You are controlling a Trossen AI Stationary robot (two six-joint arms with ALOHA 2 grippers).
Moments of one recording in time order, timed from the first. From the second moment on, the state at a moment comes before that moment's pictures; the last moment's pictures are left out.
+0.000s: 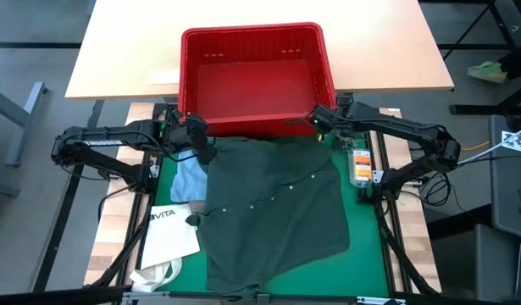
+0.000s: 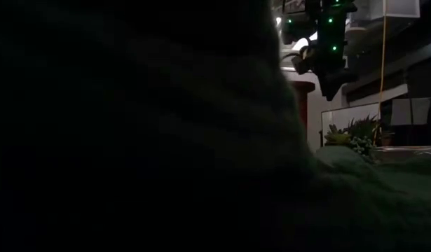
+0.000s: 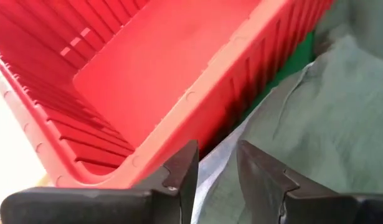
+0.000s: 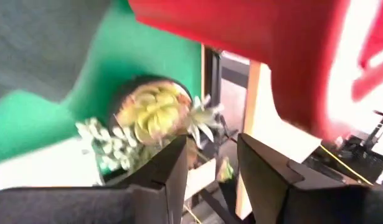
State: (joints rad) left arm 0.08 1.15 1.16 -1.04 -0.69 -0.46; right arm -0.58 1.45 1.22 -1.20 0.65 -0.43
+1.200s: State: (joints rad) left arm -0.62 1.64 1.16 -0.39 -0.27 -0.55; right arm 0.57 1.59 1.27 -1.22 0.31 0.46
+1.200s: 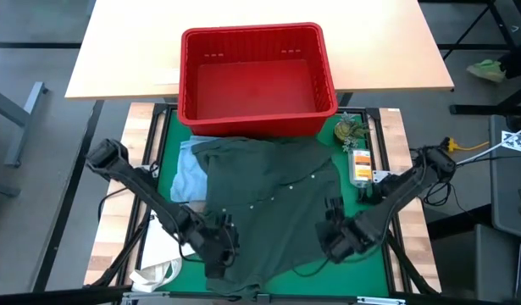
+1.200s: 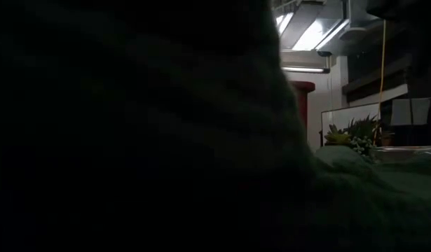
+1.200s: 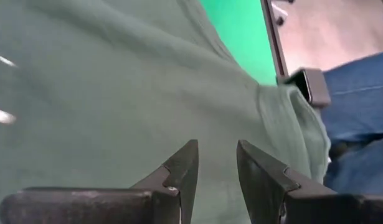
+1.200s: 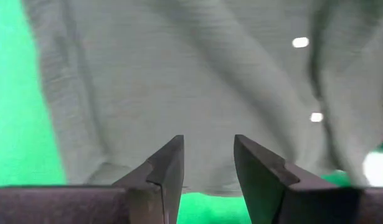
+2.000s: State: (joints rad) left arm -0.84 1.80 1.16 -0.36 -0.24 -0.94; right arm 0.67 2.01 1.27 -1.11 -0.14 0.48
